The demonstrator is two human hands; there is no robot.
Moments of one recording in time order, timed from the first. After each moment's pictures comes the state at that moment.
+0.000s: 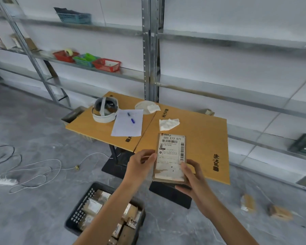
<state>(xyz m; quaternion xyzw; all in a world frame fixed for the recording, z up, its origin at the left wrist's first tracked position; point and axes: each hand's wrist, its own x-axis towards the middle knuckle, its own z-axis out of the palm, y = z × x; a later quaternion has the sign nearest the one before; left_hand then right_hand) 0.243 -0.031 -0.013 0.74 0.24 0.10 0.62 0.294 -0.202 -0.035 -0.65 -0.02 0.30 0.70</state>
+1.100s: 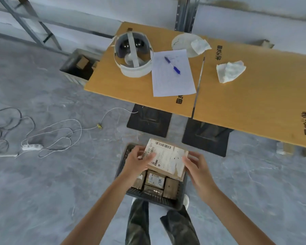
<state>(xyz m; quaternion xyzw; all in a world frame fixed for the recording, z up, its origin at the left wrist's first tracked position) 0.197 0.310 -0.210 0.63 0.38 -0.12 0.66 0.249 0.116 -0.210 -0.66 0.17 0.33 0.66</state>
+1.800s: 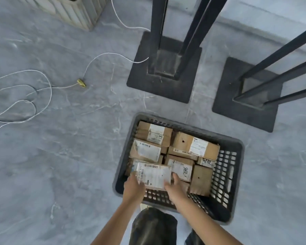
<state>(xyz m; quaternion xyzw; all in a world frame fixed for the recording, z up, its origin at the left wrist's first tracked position) 0.103 0.421 -0.692 0.70 0.47 -0.33 0.42 0.153 0.292 -0.689 -0.76 0.25 0.49 0.35</state>
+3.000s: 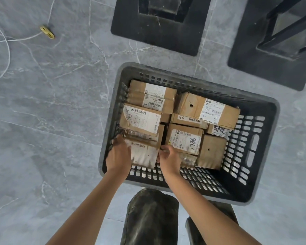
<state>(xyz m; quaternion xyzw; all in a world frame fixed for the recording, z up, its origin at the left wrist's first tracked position) 0.090 0.439 -0.812 0.86 0.36 -0.29 0.23 0.120 0.300 -0.822 -0.80 0.27 0.37 0.38</state>
